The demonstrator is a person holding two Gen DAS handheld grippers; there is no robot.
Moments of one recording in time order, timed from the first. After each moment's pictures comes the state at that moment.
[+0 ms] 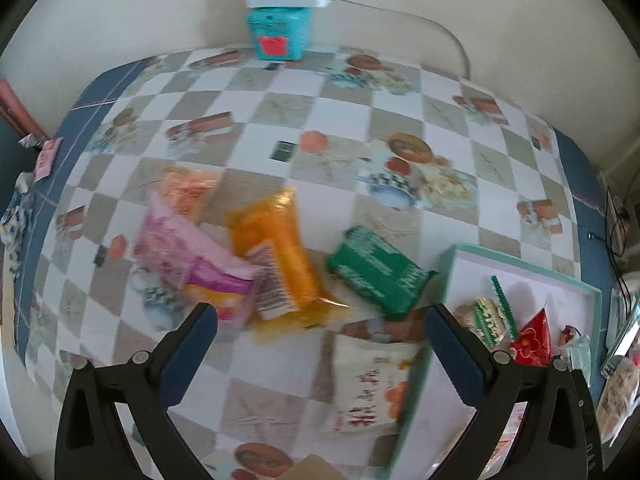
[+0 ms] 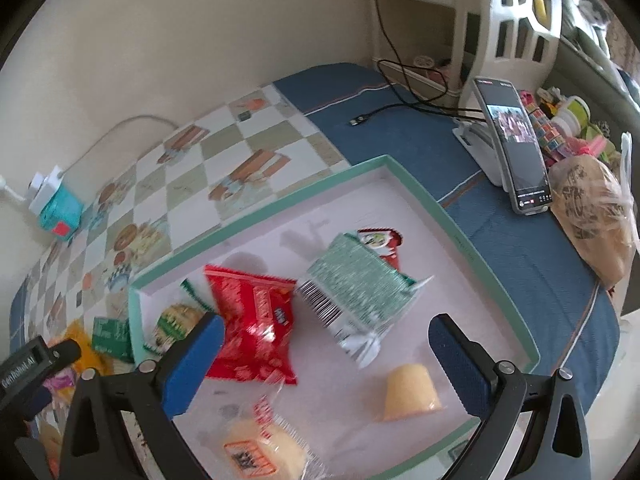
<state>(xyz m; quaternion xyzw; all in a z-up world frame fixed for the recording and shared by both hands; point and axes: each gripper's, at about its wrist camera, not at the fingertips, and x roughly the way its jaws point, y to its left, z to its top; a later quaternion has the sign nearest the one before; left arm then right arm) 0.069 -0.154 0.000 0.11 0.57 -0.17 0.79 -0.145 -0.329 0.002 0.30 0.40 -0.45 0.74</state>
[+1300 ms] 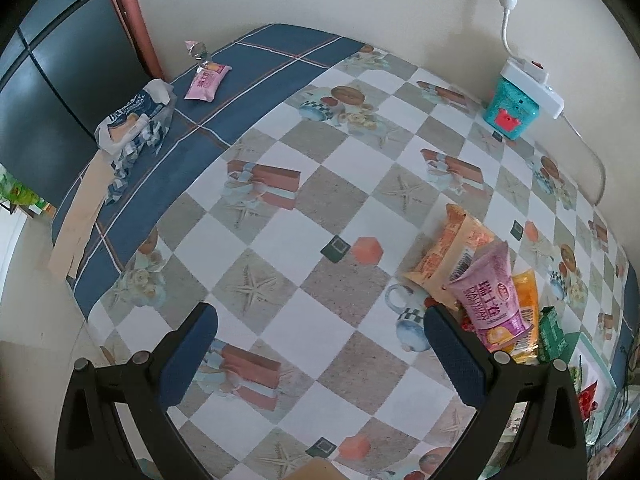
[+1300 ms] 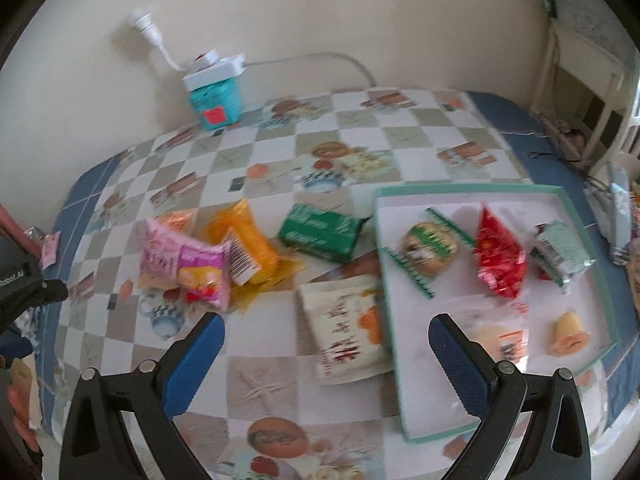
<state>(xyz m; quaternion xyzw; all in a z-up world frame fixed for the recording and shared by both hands) 0.133 0.068 0.024 0.01 0.57 -0.01 0.82 -0.033 -0.151 0.015 0.21 0.45 -0.28 0.82</state>
